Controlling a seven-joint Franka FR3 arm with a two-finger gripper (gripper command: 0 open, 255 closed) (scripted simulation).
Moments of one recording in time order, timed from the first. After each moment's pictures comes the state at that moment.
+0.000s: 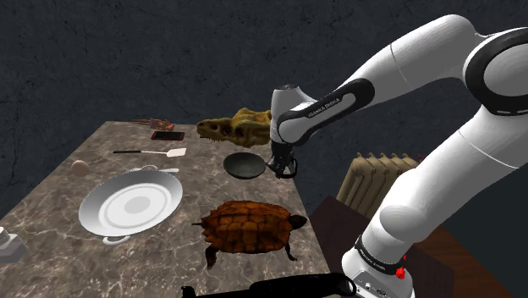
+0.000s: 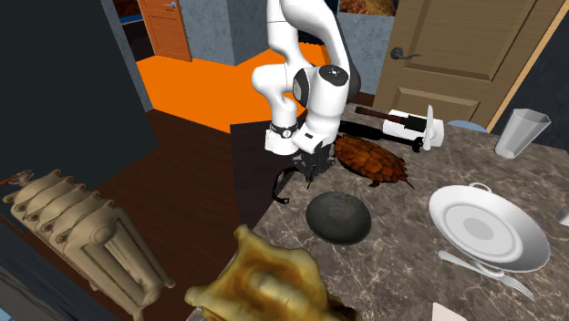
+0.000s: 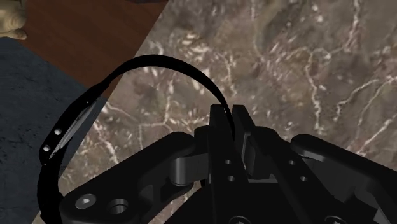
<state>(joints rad) -0.04 -0.24 0.08 -2.62 -0.07 2.30 0.19</state>
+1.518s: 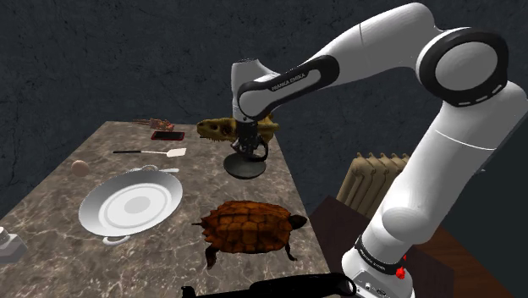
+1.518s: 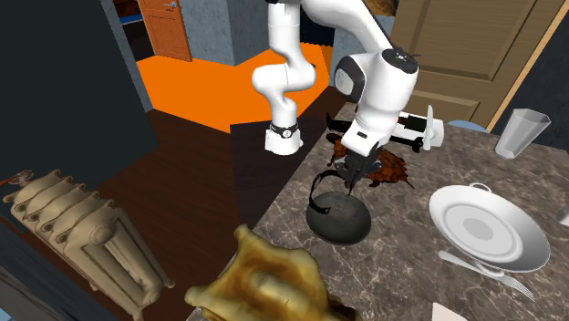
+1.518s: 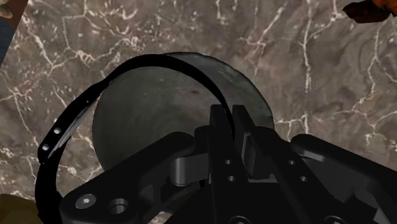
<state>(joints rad) 0.02 -0.01 0.17 -2.19 -0.07 2.09 0.34</state>
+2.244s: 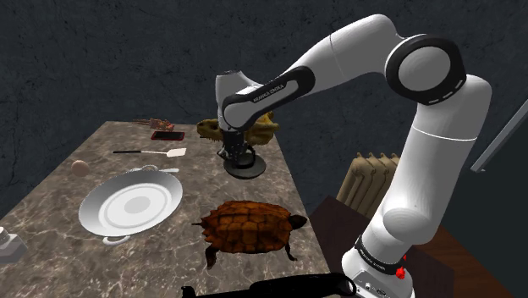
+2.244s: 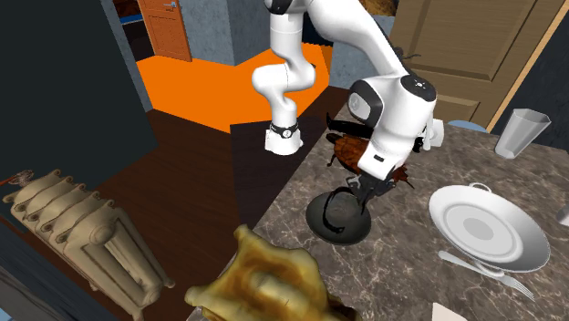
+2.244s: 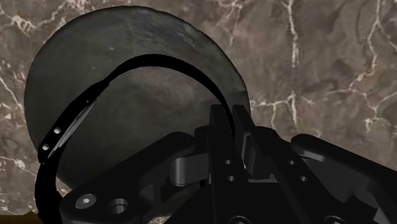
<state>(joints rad) 0.04 0.16 0.19 -2.09 -0.10 2.15 0.40</state>
